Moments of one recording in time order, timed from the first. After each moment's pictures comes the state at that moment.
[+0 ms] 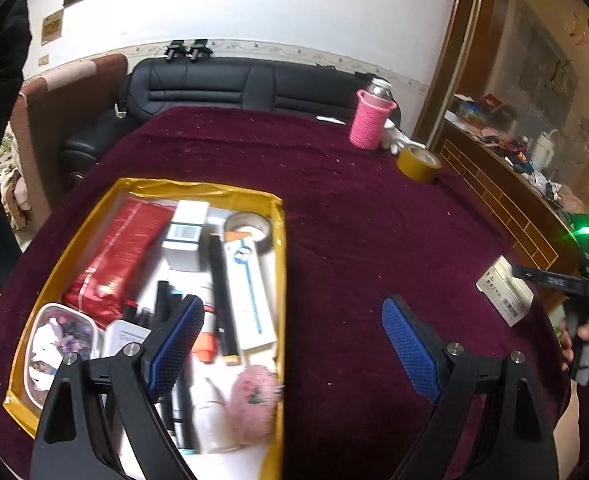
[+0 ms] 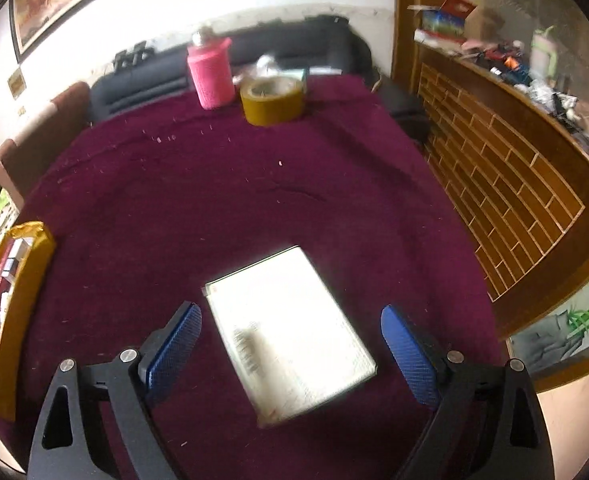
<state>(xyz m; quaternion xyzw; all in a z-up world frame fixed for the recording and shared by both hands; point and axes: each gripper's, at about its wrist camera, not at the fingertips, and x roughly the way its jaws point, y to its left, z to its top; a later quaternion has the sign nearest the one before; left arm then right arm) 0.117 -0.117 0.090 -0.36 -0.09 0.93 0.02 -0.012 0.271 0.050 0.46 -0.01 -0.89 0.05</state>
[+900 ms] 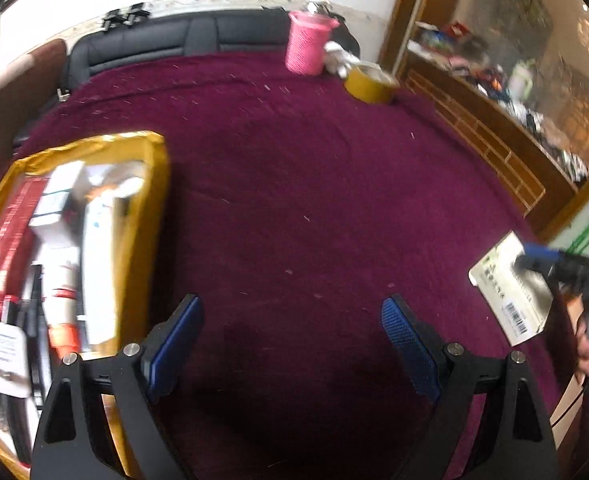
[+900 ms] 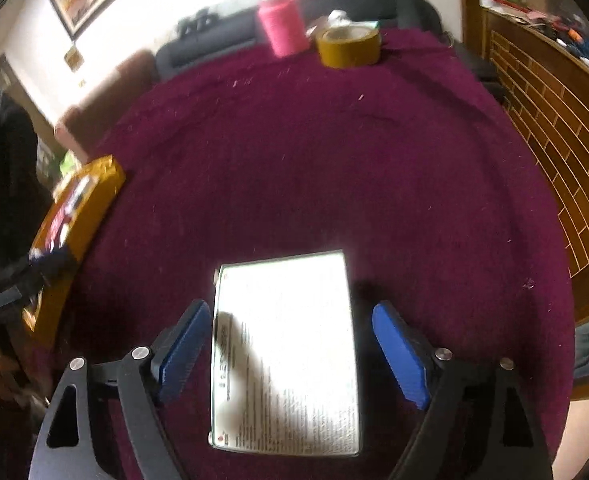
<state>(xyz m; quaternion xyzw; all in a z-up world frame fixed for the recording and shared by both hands) 0.068 -0.028 0.034 -0.45 -0.04 0.89 0.10 0.035 0.274 0.027 0.47 -0.06 -0.86 0.17</state>
